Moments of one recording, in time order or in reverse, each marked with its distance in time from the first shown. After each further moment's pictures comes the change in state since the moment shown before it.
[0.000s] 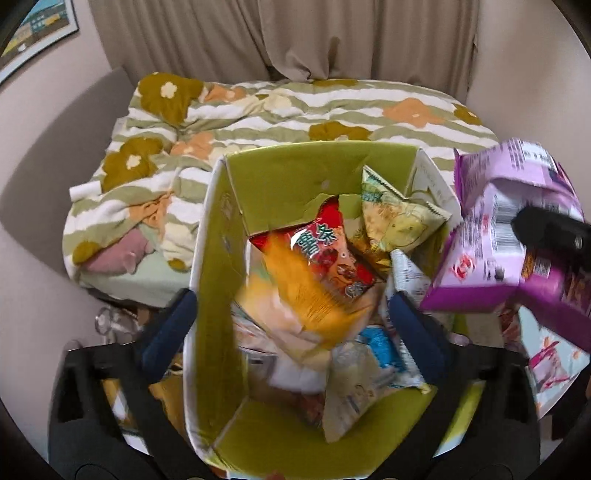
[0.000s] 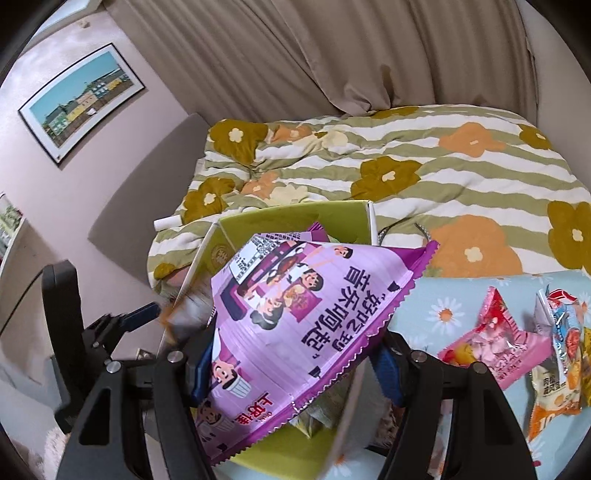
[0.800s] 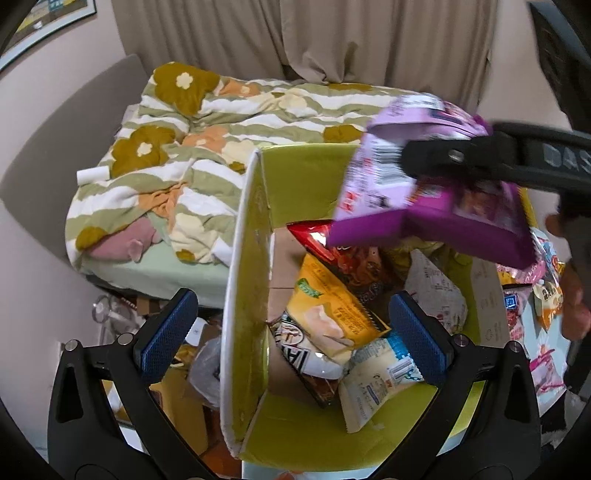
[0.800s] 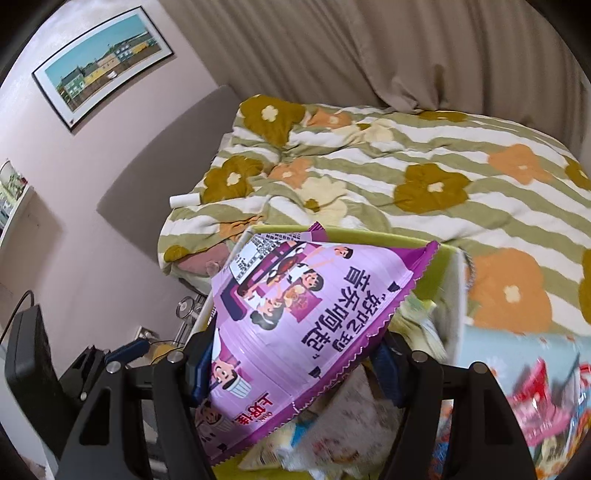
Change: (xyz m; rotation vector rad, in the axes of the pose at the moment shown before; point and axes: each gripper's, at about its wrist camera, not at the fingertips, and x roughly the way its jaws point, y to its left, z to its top) left arm -0.009 0.034 -0.003 -0.081 0.015 -0.002; right arm 0.079 0.063 0.055 -0.153 0.098 0.086
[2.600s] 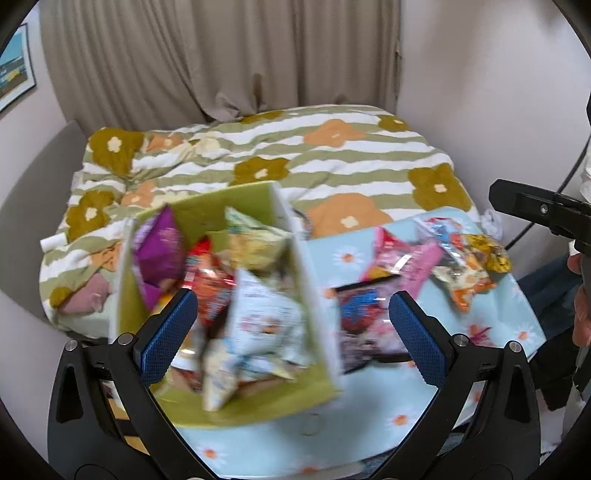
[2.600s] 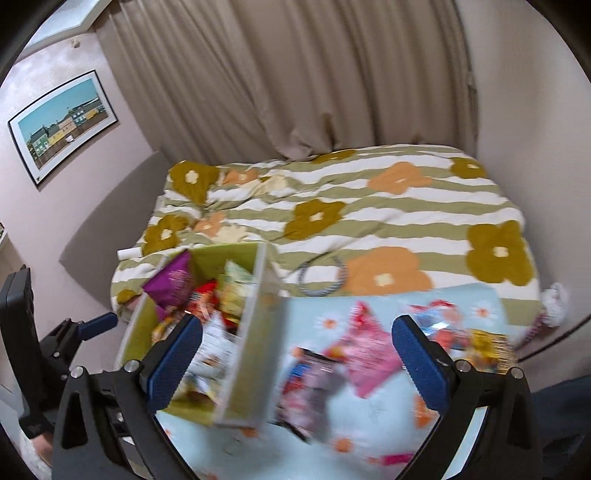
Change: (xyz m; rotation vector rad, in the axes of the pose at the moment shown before) left arm -0.094 -0.185 -0.025 0.217 -0.106 -0.154; right arm -0.237 -0.123 -0.130 0.161 -0.241 -0.286
